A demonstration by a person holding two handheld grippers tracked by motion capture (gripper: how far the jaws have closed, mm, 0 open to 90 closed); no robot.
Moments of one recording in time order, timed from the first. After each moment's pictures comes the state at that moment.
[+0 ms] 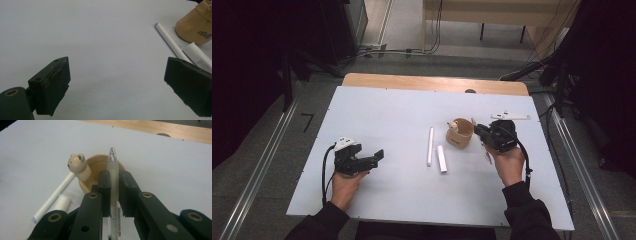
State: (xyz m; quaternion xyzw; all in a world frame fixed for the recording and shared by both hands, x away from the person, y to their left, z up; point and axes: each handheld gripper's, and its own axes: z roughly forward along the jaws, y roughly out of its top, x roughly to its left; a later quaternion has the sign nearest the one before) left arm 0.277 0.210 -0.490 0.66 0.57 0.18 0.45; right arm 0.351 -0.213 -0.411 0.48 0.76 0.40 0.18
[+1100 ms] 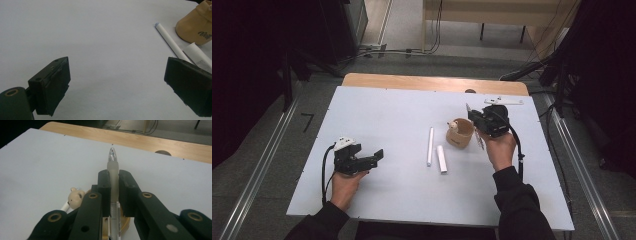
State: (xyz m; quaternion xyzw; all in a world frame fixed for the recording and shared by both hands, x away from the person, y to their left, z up) left arm 0.277 0.211 -0.491 0.66 0.57 0.18 0.46; right arm 0.382 -0.193 -0.395 0.48 0.75 0.41 0.20
